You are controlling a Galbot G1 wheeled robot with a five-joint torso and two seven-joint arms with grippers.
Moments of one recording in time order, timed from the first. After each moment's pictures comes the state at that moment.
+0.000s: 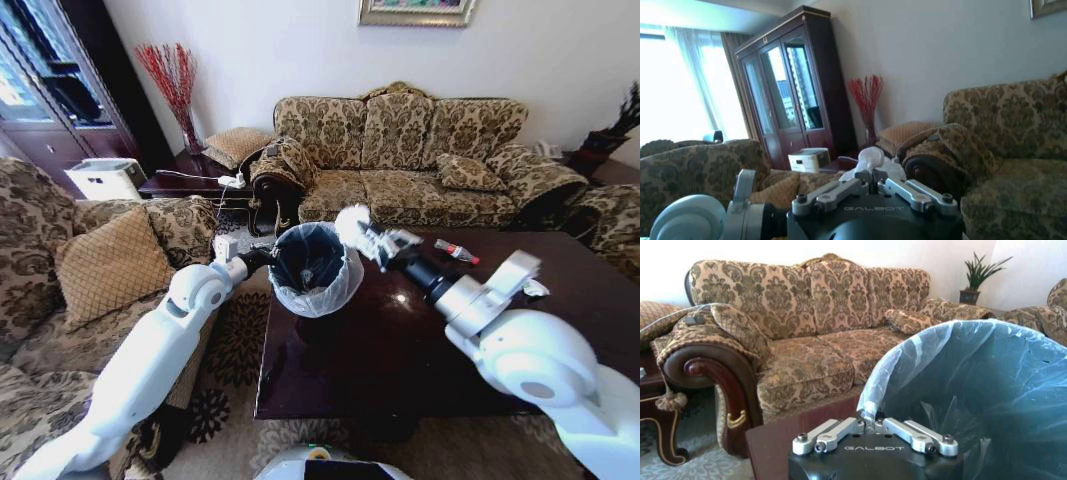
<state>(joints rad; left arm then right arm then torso) 0.79 -0.94 -0.29 -2.01 -0.73 0.69 0.04 -0.87 0.62 0.23 2.51 1.28 -0.38 0.37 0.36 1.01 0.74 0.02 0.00</state>
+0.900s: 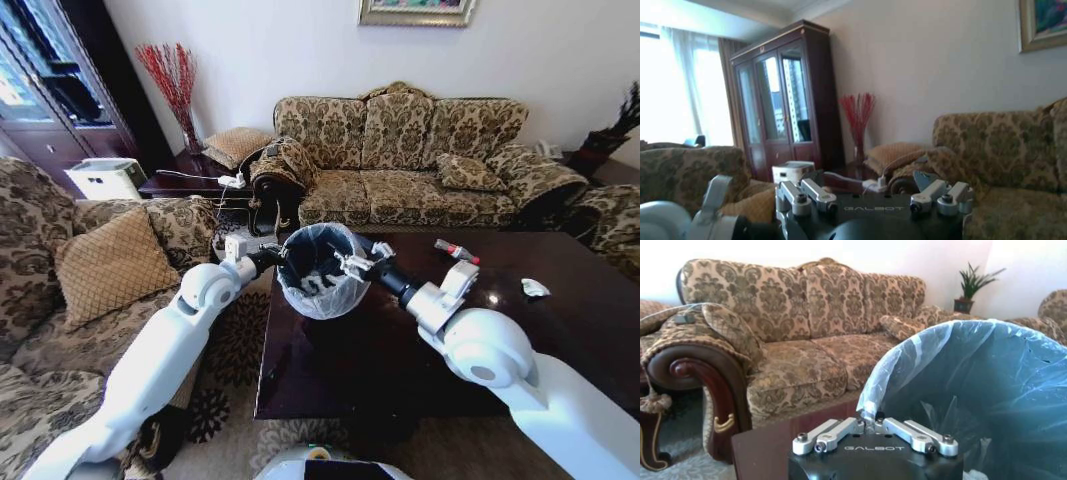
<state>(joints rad) 0.75 -0.98 -0.26 -1.97 -0.73 0.67 0.04 -0.81 0.68 0.16 2.40 1.07 -0.30 0.32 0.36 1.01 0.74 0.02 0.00</state>
